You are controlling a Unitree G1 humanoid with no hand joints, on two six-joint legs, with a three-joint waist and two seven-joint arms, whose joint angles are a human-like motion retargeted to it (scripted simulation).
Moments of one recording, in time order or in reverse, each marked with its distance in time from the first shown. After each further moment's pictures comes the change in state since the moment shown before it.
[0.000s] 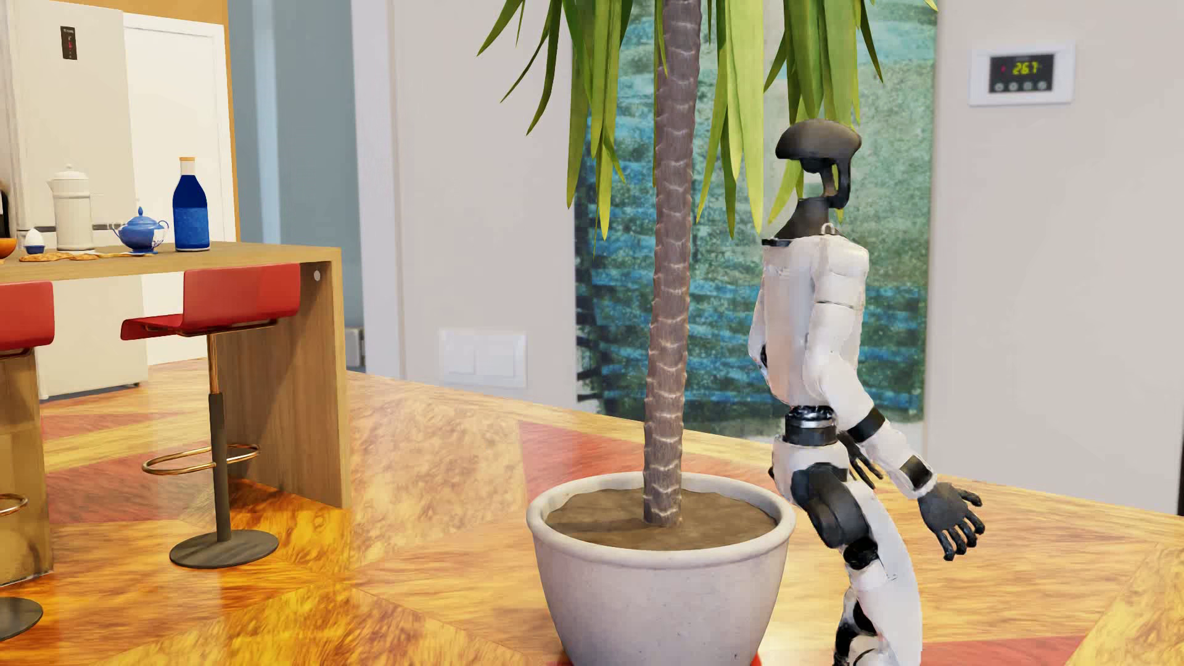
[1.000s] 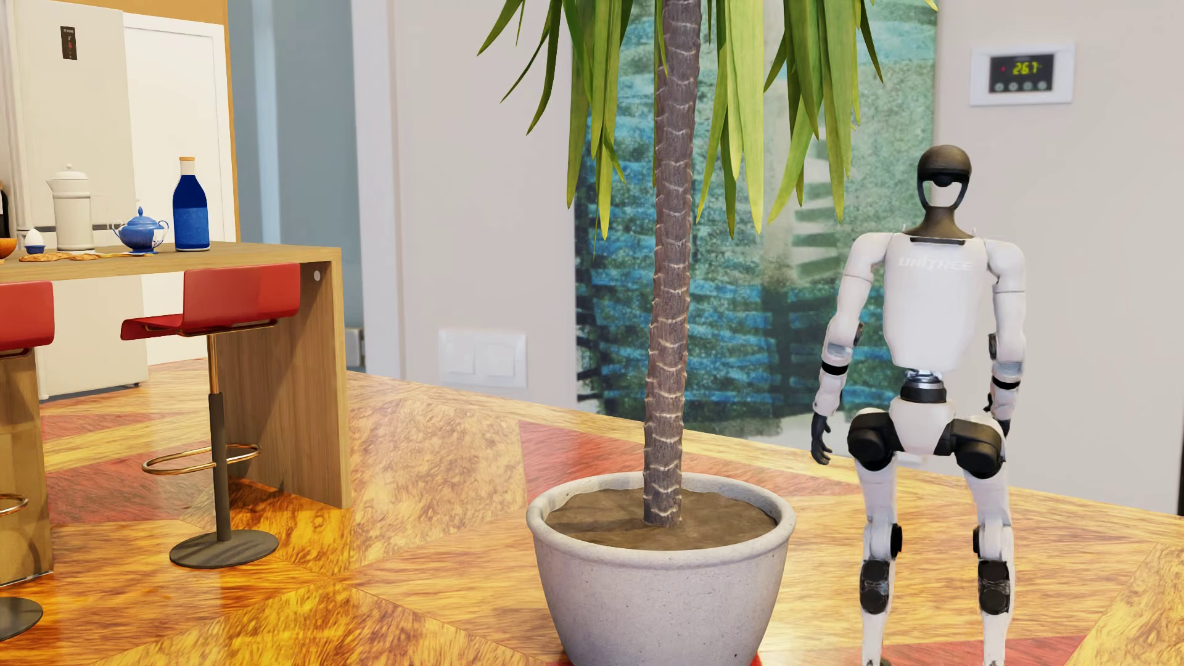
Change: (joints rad) body 0.040 -0.308 0.153 -0.045 -0.068 0.065 -0.009 0.066 0.027 0.192 0.526 0.066 -0.100 -0.149 0.160 0.035 0.111 0.120 0.185 -0.083 0.038 0.027 0.028 -0.050 -0.079 0.160 -0.099 0.059 -0.046
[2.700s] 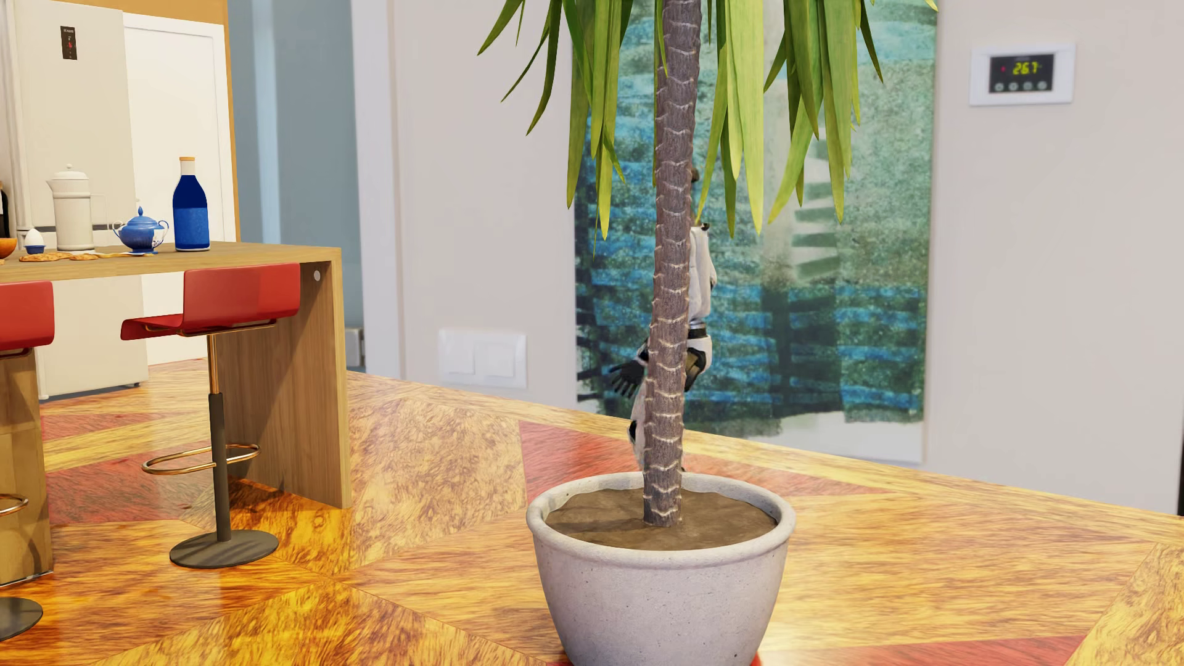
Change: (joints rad) body 0.101 -0.063 -0.038 -0.028 0.013 -0.121 -0.052 -0.130 0.018 0.303 -0.341 -0.173 0.126 0.060 -0.011 -0.047 -0.133 0.079 -0.154 -0.001 -0.057 -0.072 0.053 0.004 0.004 -0.115 -0.007 -0.022 -0.020
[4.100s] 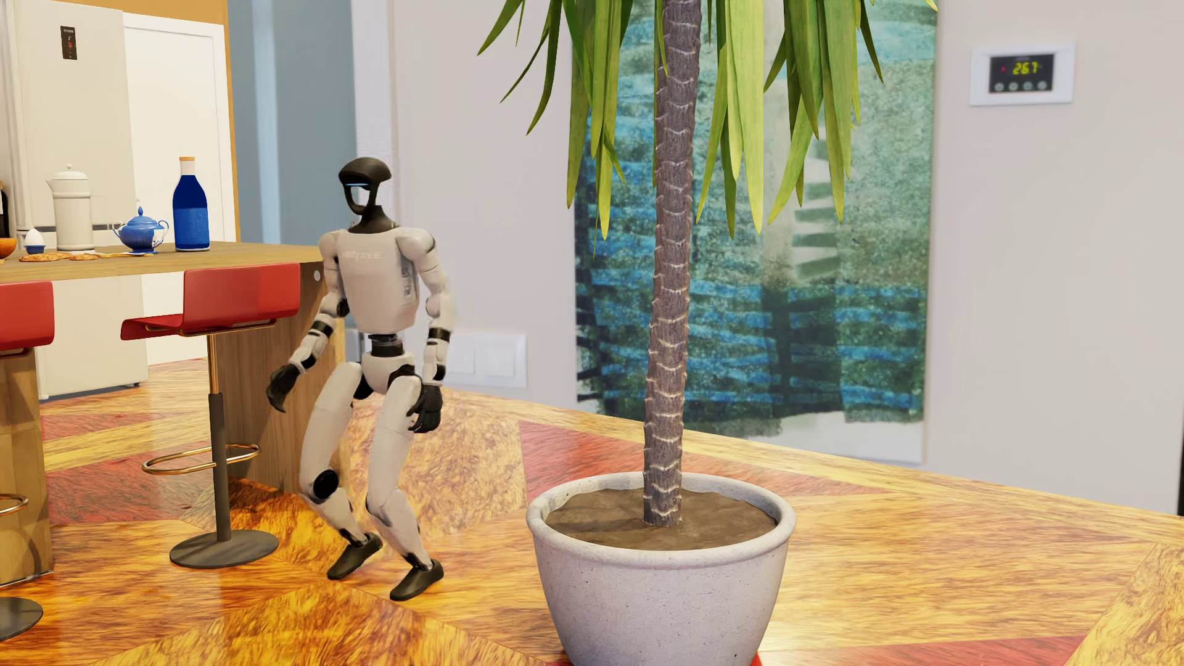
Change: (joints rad) body -0.067 0.128 0.027 0.078 0.040 0.124 0.086 0.113 0.007 -0.242 0.199 0.144 -0.236 -0.117 -0.068 0.057 0.111 -0.055 0.072 -0.087 0.049 0.100 -0.051 0.049 0.113 0.047 -0.007 -0.053 -0.046
